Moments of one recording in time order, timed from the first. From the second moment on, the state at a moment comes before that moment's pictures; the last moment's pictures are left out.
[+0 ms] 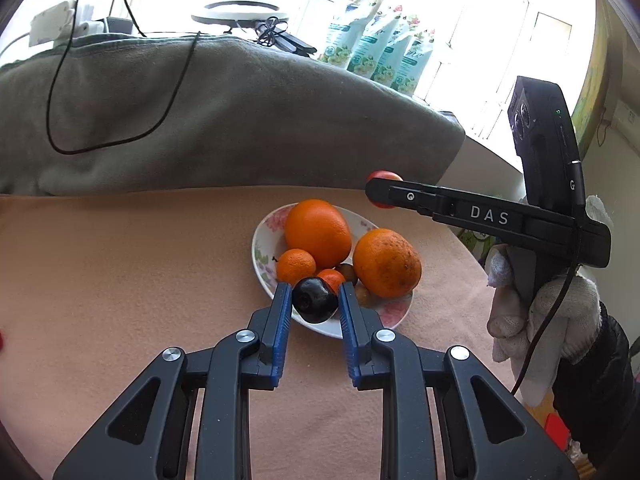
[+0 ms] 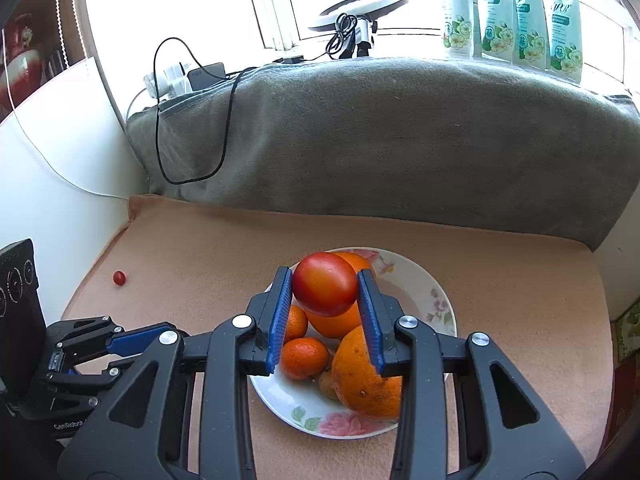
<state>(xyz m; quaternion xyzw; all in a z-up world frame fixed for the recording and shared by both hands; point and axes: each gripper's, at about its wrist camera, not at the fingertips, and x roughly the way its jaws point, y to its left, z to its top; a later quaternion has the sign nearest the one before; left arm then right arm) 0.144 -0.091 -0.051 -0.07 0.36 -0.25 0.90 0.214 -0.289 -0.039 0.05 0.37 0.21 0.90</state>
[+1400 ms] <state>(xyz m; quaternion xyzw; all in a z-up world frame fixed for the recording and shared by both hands) 0.166 -0.154 -0.065 -0.03 0.38 -0.27 0.88 0.251 -0.312 -0.068 0.09 0.41 0.20 0.89</state>
